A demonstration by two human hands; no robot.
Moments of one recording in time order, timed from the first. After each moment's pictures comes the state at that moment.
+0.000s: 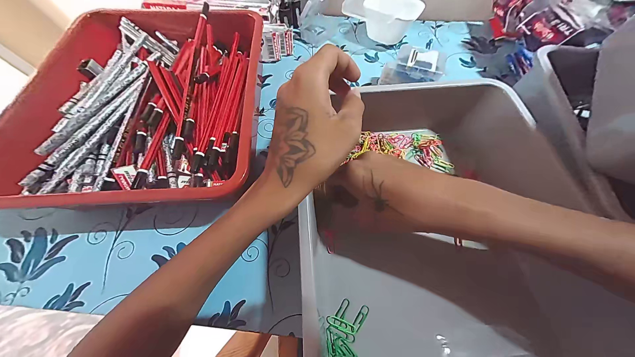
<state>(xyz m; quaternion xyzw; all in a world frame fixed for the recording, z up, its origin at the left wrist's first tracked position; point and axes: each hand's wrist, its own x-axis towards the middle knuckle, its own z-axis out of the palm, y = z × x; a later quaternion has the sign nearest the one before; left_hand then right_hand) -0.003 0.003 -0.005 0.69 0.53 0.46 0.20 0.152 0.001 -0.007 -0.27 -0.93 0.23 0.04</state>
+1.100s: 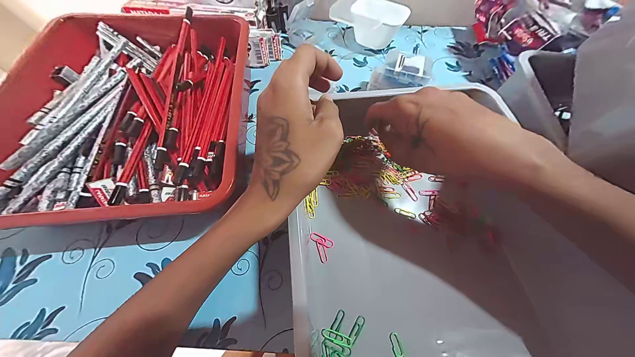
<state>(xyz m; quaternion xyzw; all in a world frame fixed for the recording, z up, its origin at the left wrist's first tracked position) -0.004 0.002 -0.006 0.67 0.54 0.47 0.18 0.187 0.041 0.027 -0.41 -0.91 0.07 0.01</state>
